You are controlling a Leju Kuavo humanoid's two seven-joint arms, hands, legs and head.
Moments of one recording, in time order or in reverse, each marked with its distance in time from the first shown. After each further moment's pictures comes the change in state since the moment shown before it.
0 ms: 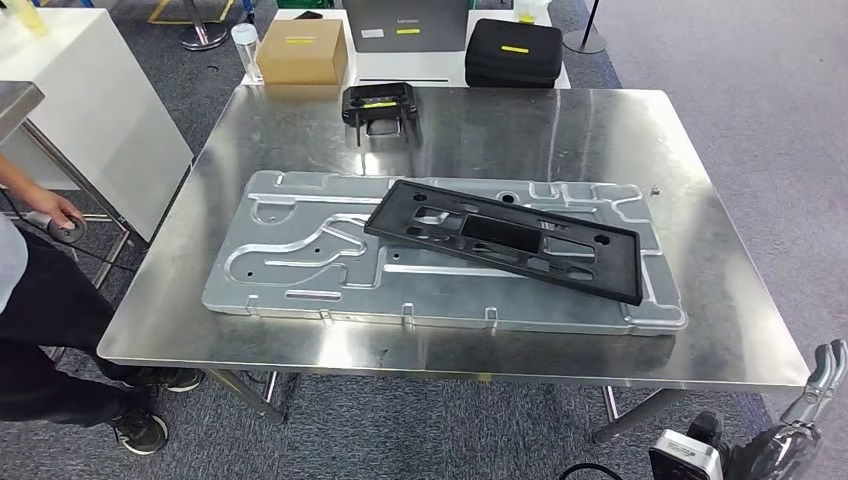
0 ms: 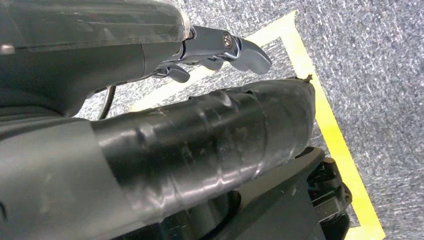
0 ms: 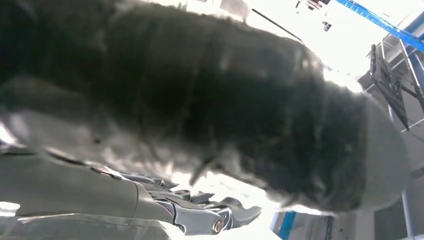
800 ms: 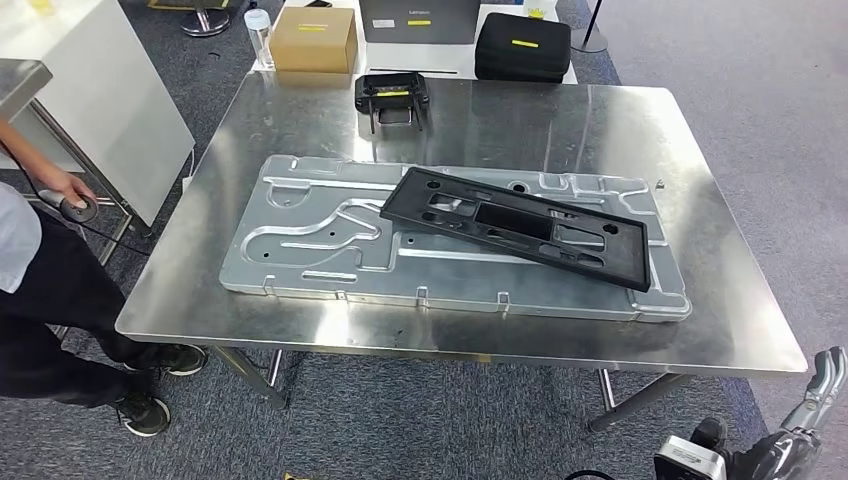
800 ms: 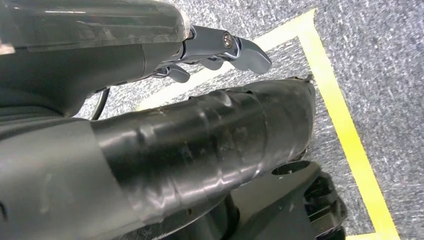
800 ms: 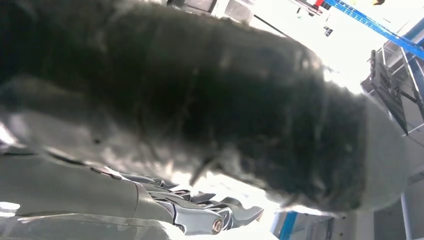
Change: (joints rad) left arm 0.001 0.002 0.008 0.000 -0.001 0.006 -0.001; right arm 0.021 -0.003 0.000 -0.002 -0.033 0.000 -0.003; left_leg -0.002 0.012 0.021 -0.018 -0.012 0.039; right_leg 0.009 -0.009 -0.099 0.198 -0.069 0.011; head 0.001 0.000
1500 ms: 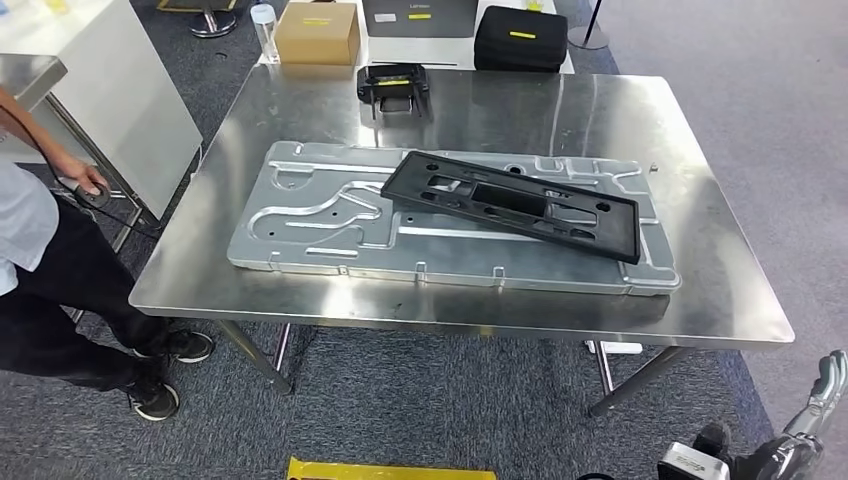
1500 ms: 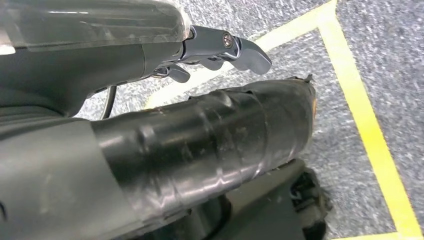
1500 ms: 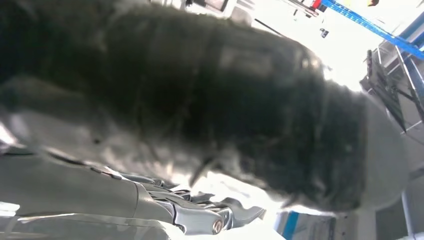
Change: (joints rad) left arm -0.001 0.001 0.010 0.000 0.000 0.010 0.009; right arm 0.021 0.003 0.000 -0.008 -0.027 0.000 -0.019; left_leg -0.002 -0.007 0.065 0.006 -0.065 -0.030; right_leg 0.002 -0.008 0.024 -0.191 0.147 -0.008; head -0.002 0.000
